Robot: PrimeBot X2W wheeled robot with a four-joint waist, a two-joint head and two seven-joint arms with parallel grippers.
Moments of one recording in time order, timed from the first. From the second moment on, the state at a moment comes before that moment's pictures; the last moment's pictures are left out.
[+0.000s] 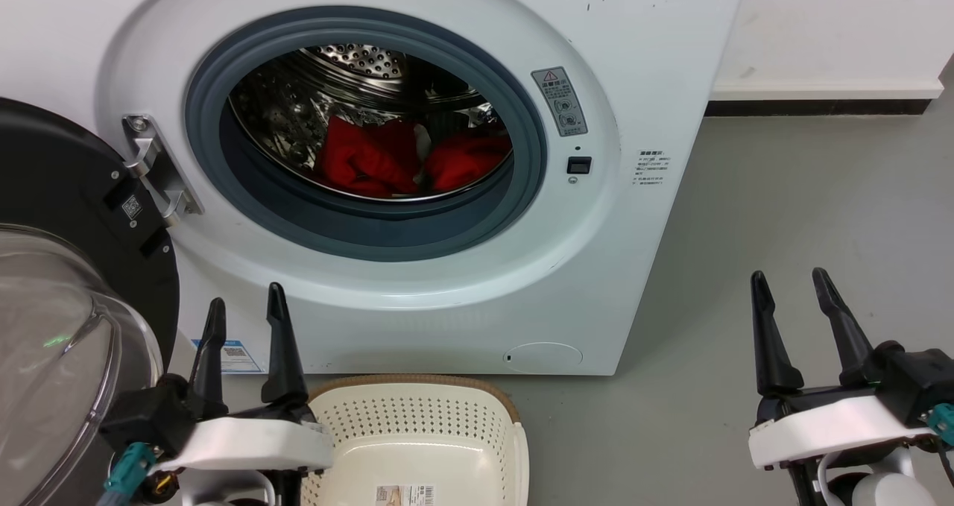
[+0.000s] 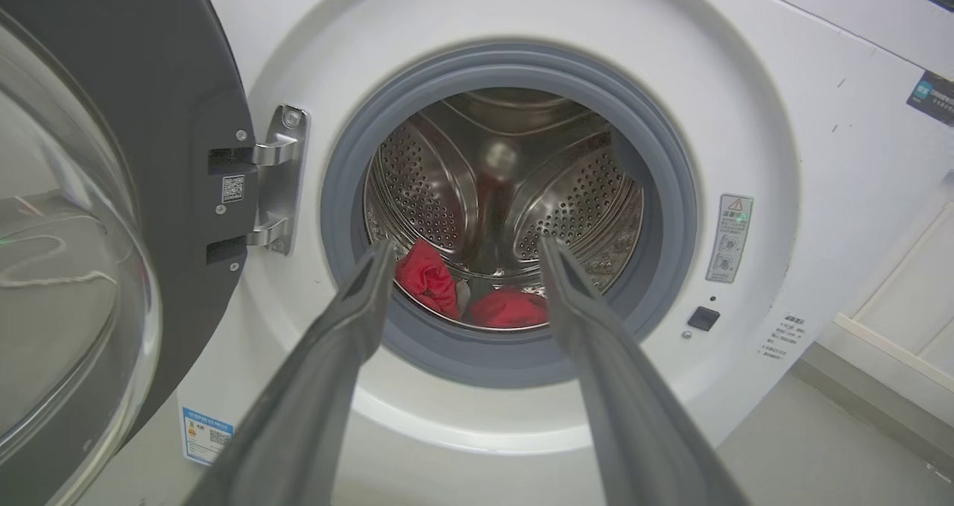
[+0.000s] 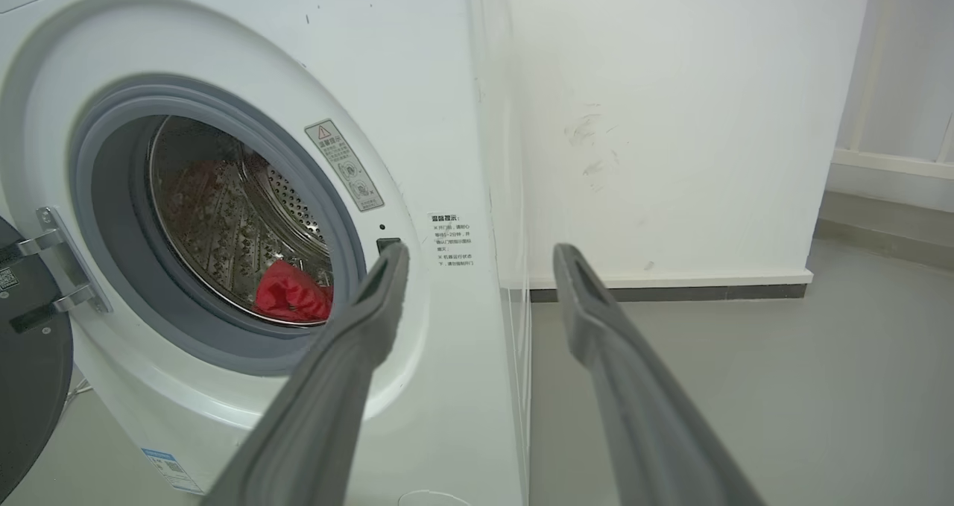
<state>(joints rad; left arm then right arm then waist) 0.01 0.06 -0.04 -0.11 -0.40 0.10 -0.17 -0.04 -0.05 -0.02 0.00 0.17 0.13 -0.17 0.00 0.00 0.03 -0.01</state>
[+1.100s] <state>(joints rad) 0.05 0.10 -0.15 0.05 -0.12 0.09 -0.24 -0.02 -0.05 0.00 0.14 -0.02 0.13 -0.24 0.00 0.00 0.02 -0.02</state>
